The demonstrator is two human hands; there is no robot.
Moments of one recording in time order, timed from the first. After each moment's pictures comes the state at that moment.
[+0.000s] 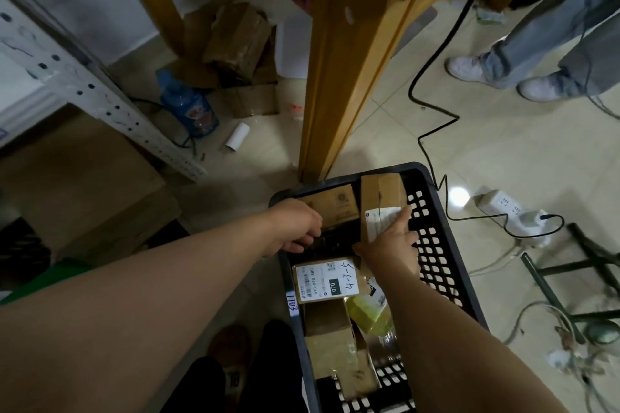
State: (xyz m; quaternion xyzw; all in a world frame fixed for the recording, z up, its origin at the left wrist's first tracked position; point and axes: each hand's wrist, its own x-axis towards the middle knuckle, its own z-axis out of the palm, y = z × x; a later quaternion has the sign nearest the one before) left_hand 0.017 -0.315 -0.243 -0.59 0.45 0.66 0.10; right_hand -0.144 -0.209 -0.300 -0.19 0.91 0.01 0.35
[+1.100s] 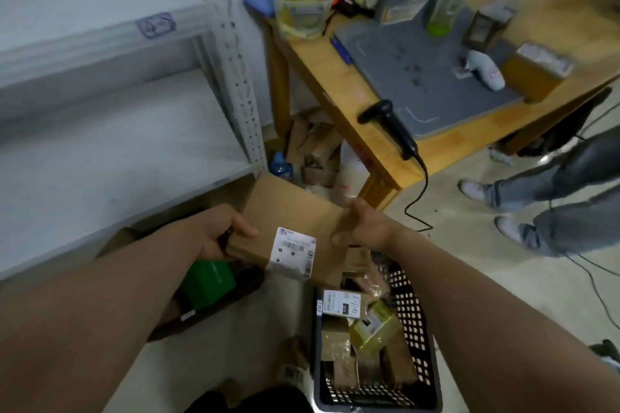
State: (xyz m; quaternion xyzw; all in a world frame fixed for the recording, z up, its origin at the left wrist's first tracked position) left_hand 0.240 -0.272 0.140 -0.64 0.18 0.73 -0.13; right_hand -0.053 -0.275 0.107 -0.54 0.66 -0.02 0.52
